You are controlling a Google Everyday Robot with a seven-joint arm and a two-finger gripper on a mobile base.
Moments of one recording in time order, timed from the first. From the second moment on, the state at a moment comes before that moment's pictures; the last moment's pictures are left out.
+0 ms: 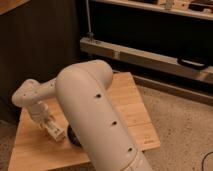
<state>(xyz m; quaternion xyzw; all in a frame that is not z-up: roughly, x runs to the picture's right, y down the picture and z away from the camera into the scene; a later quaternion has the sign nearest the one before) -0.331 0.178 0.794 -0.34 0.12 0.33 0.87</state>
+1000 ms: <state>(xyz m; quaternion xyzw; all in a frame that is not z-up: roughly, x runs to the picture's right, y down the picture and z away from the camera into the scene) -0.168 0.041 0.654 -0.28 -0.04 0.46 0.84</state>
